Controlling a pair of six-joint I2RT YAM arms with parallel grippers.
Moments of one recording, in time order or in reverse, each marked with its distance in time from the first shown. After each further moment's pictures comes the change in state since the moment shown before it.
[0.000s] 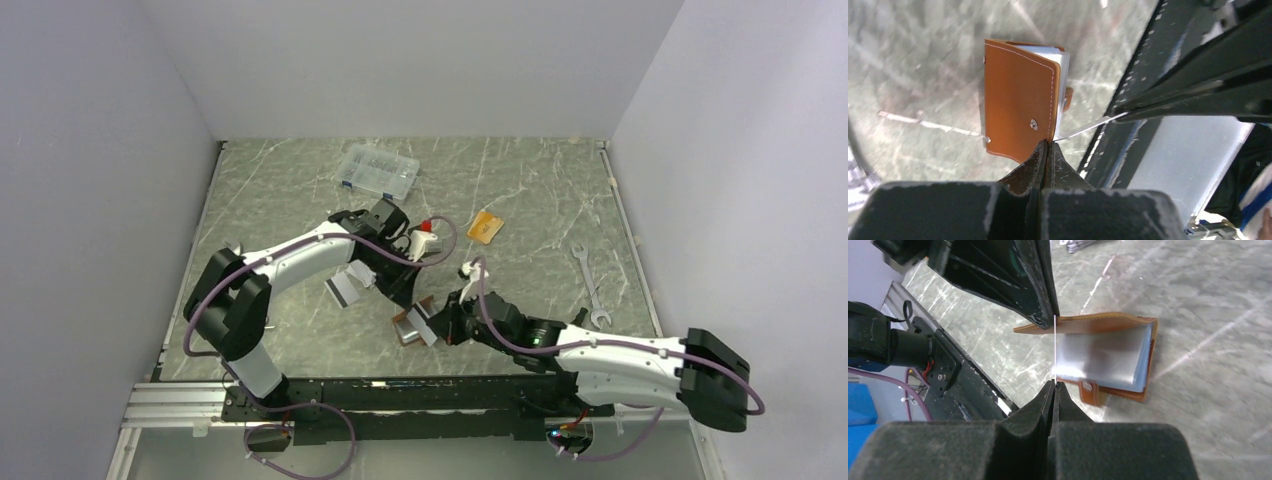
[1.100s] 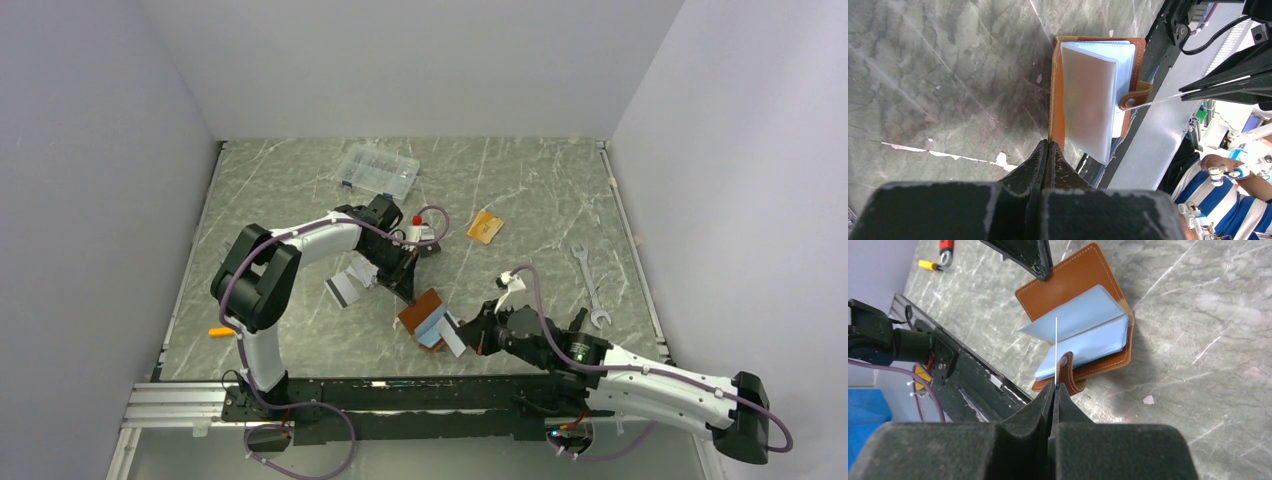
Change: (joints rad) left arm 0.089 0.204 0.057 0.069 0.188 -0.117; right arm 0.005 -0.486 -0.095 -0.419 0.080 0.117
